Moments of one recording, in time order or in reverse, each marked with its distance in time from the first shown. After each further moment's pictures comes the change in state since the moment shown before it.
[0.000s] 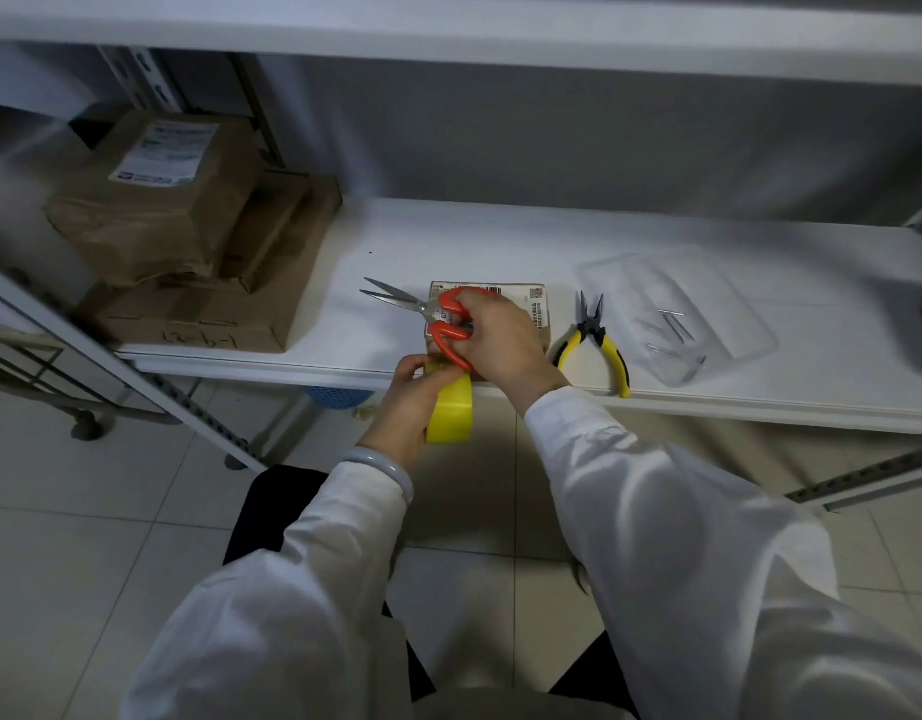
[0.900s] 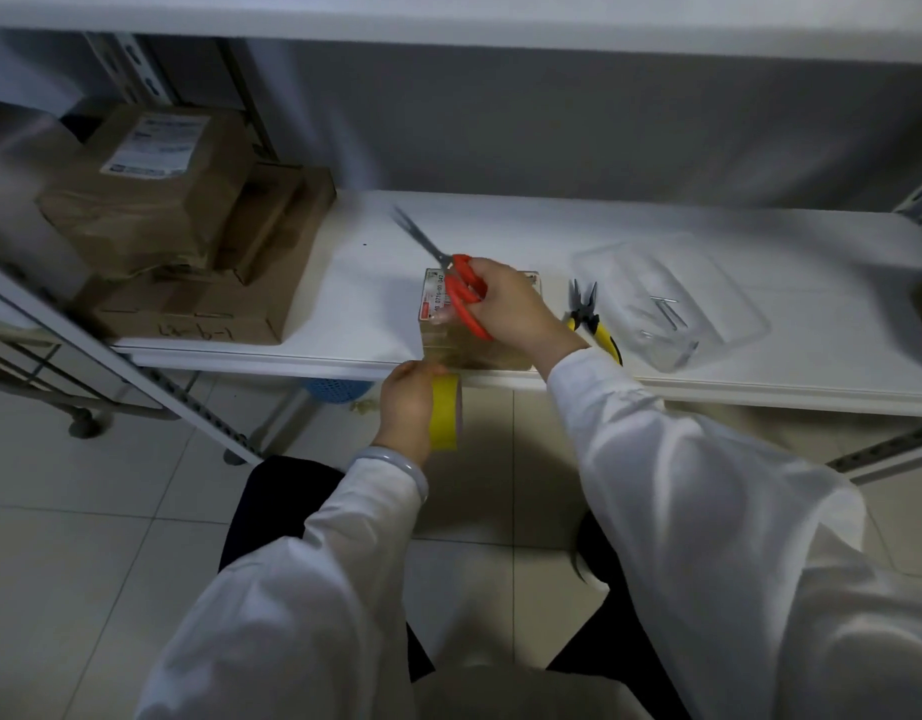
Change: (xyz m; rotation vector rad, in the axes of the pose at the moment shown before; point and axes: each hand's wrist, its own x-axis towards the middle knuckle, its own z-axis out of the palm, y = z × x) left_hand 0.004 -0.013 0.008 -0.080 0.148 0.152; right_hand 0.007 0.006 -0.022 0.406 -0.087 0.082
